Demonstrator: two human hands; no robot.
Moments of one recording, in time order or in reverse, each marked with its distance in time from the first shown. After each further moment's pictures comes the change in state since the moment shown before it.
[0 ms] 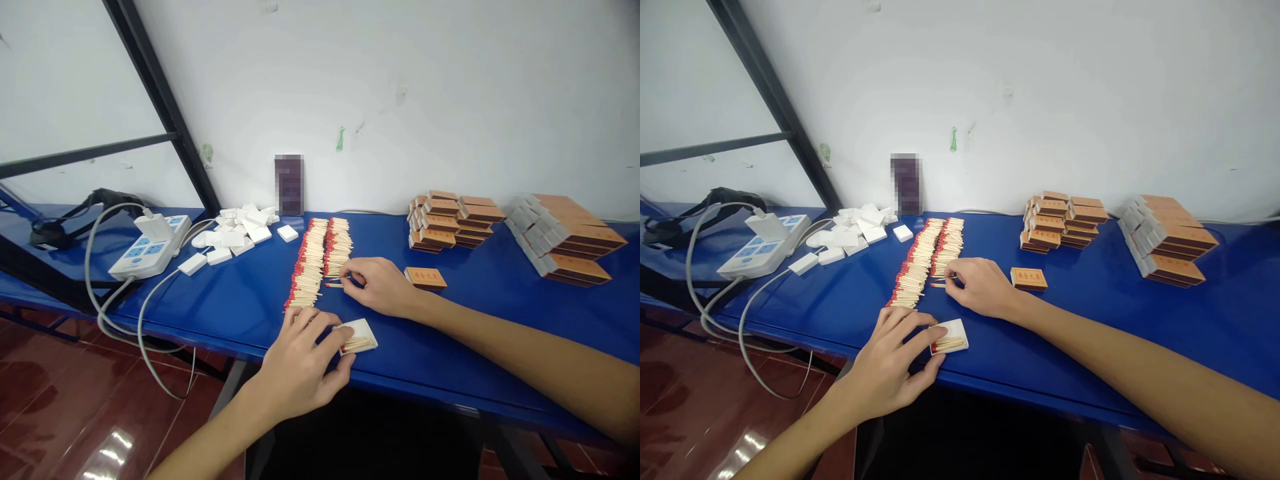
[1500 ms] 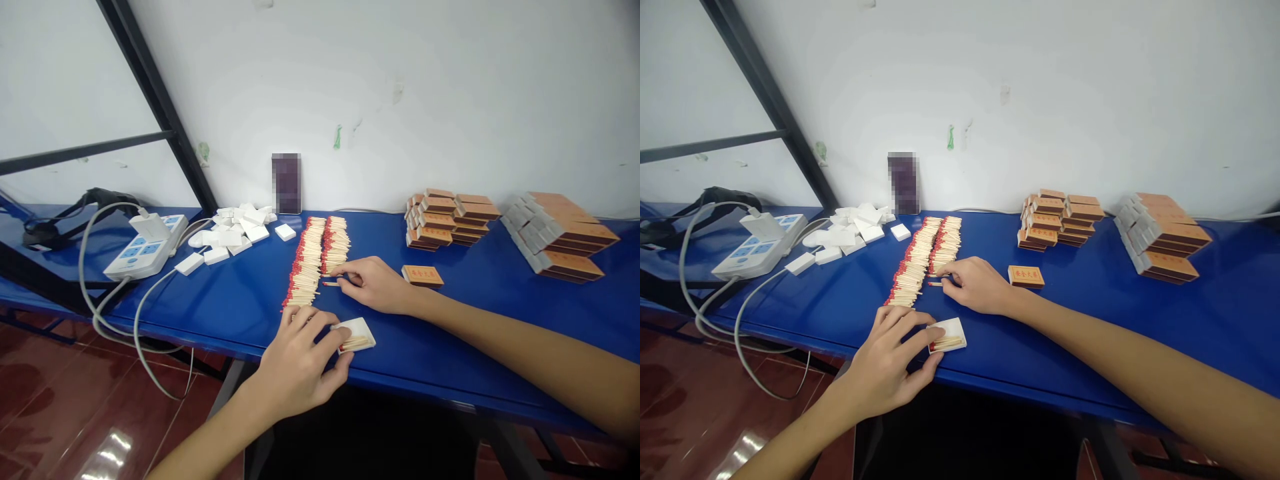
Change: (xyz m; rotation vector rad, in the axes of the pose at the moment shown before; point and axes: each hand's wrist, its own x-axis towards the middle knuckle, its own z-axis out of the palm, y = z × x) left_hand 0.002 0.001 -0.001 0.033 0.008 0.011; right_hand 0.001 0.002 -0.001 0.128 -0.103 0.026
